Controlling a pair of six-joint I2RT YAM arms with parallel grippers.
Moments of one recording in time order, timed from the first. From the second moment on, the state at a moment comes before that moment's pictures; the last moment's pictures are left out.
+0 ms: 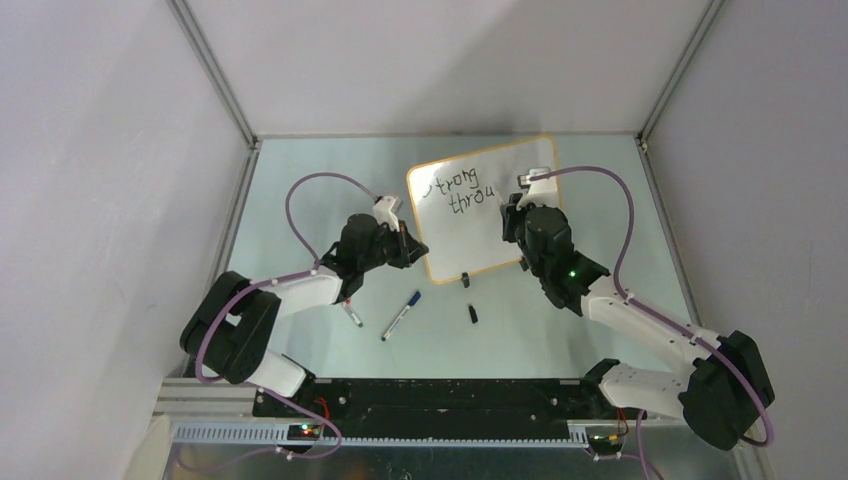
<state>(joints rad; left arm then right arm) -0.52 1.48 0.62 0.45 0.29 -0.44 0.66 1.15 0.77 0.17 0.44 0.18</state>
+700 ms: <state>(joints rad) -0.53 1.48 0.62 0.45 0.28 -0.44 0.68 1.09 0.73 0.21 0.49 0.19</state>
